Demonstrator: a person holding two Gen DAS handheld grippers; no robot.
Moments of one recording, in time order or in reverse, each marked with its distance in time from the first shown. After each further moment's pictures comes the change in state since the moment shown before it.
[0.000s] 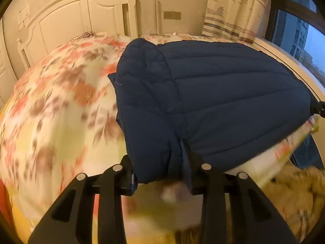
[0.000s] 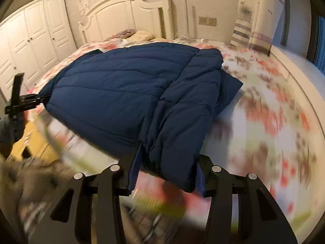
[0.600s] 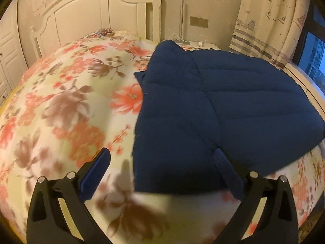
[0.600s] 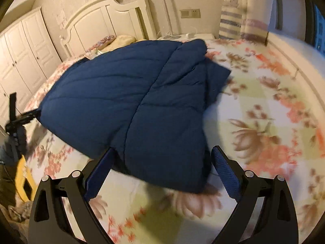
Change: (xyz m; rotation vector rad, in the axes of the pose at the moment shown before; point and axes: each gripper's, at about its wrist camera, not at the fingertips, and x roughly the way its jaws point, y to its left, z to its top) left arm 0.099 0.045 0.107 -0.149 -0.018 0.070; right arm 0.091 -0.063 0.084 0.158 0.009 -0.003
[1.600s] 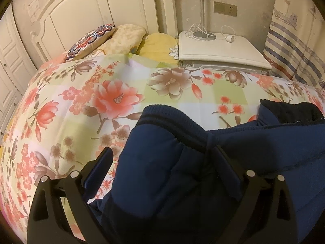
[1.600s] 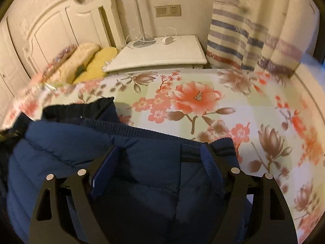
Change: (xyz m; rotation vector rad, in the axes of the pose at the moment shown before) left arm 0.169 -0.028 0.193 -0.003 0.115 0.203; right arm 0.166 -0.015 0.204 0.067 0.037 -0.212
